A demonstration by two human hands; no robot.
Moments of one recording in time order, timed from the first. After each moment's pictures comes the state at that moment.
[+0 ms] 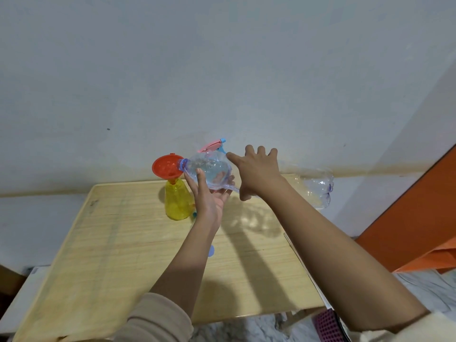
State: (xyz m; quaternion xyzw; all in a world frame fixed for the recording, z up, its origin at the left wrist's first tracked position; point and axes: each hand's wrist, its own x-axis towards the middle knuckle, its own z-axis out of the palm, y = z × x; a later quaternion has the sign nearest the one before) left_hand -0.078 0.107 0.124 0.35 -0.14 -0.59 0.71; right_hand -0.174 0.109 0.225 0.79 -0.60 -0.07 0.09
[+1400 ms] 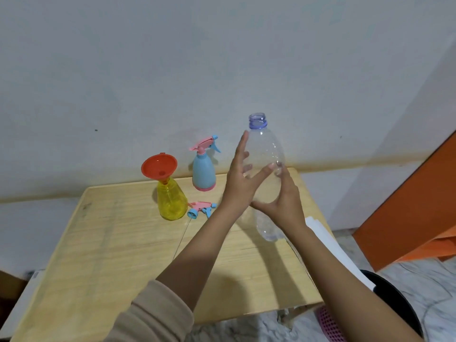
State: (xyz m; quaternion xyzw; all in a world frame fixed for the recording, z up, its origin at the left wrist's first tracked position) left_hand -0.139 0.117 0.170 0.42 -0.56 -0.44 0.56; right_hand -0.250 0.126 0.113 0.61 -0.64 0.42 -0.19
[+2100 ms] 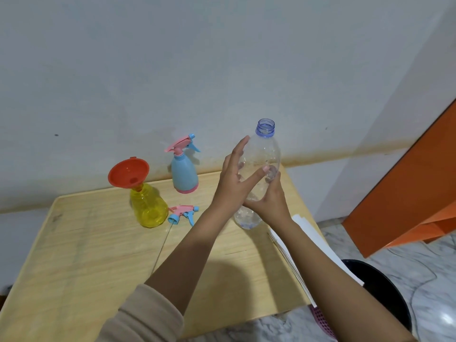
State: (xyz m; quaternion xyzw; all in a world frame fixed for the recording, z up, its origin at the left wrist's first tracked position) left_hand -0.166 0.098 0.160 0.45 -0.60 -0.45 0.49; right_hand -0.276 0.094 0.087 0.57 -0.64 0.44 -0.27
